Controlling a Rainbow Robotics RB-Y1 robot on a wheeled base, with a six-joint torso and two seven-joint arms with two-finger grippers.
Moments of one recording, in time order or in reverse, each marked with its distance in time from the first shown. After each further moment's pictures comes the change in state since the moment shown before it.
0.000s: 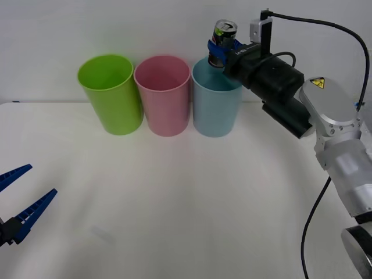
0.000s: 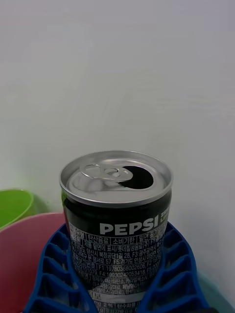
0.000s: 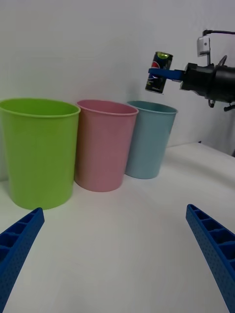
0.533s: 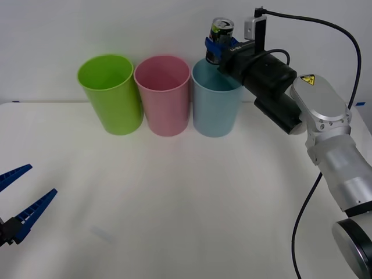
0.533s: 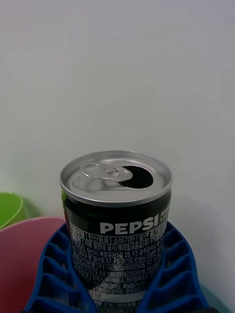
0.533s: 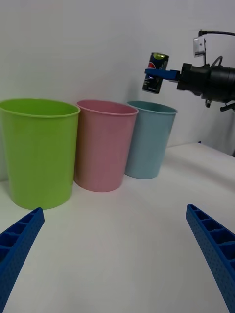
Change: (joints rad) right arm -0.023 0.023 0.000 0.035 0.009 0.039 0.011; left arm 0.000 0.000 0.000 0.000 0.000 0.000 0.000
